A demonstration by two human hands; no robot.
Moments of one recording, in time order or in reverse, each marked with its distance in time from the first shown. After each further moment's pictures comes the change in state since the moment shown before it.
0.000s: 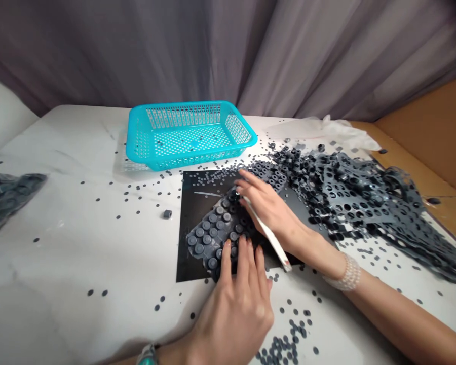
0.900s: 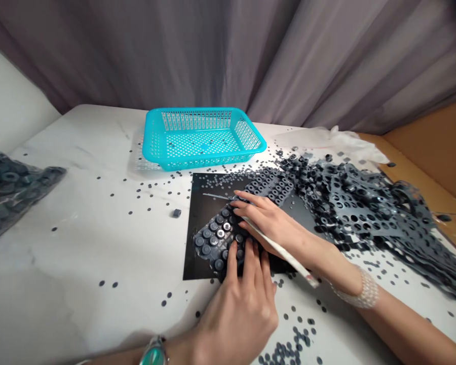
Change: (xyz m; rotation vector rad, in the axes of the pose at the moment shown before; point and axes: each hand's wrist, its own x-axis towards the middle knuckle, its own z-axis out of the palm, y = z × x) left_hand 0.001 -0.002 0.000 -0.013 0.002 0.020; right_hand -0.001 -0.019 -0.011 0.070 -0.219 -0.124
